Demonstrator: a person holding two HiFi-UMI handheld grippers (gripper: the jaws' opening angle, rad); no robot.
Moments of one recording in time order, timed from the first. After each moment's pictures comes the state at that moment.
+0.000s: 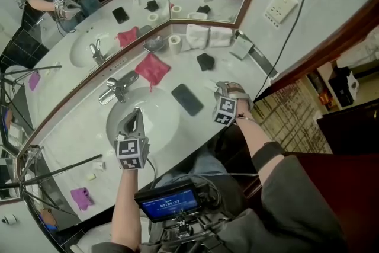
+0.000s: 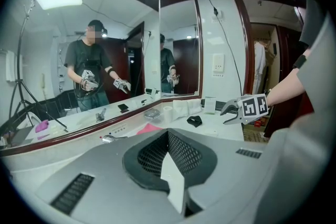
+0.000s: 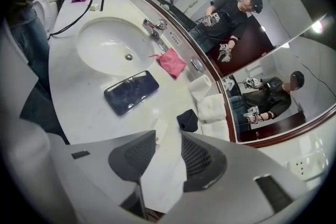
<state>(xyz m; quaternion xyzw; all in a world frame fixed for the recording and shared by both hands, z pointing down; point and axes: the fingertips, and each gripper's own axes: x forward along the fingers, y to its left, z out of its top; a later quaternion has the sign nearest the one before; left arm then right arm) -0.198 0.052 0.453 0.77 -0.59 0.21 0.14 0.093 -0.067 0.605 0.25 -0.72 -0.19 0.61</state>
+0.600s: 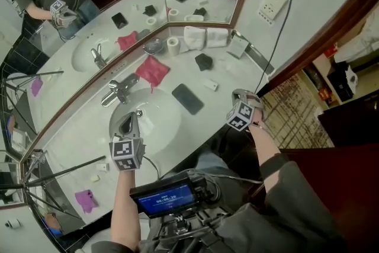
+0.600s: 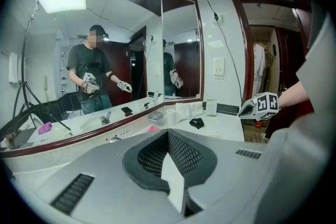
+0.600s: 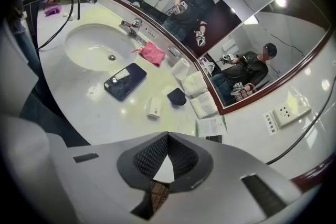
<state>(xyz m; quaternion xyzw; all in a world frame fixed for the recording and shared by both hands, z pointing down) -0.219 0.067 0.435 0.77 -0.60 0.20 0.13 0.174 -0.028 0.585 0.37 -0.71 -0.11 0.59</state>
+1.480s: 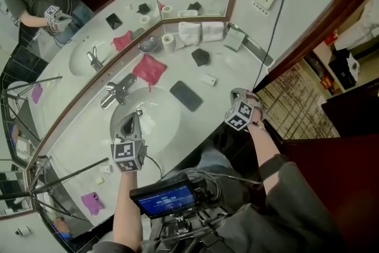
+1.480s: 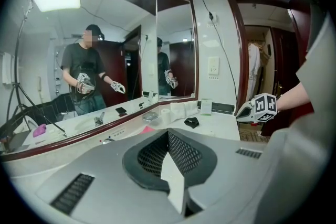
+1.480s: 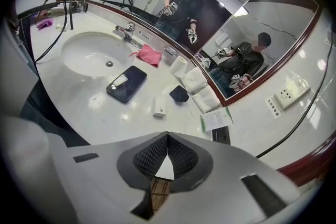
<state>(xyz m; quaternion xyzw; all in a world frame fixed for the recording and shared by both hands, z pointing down) -0.203 0.065 0.441 0.78 -0.57 0.20 0.13 0.175 -0.011 0.602 0.40 -0.73 -0.06 0.56</state>
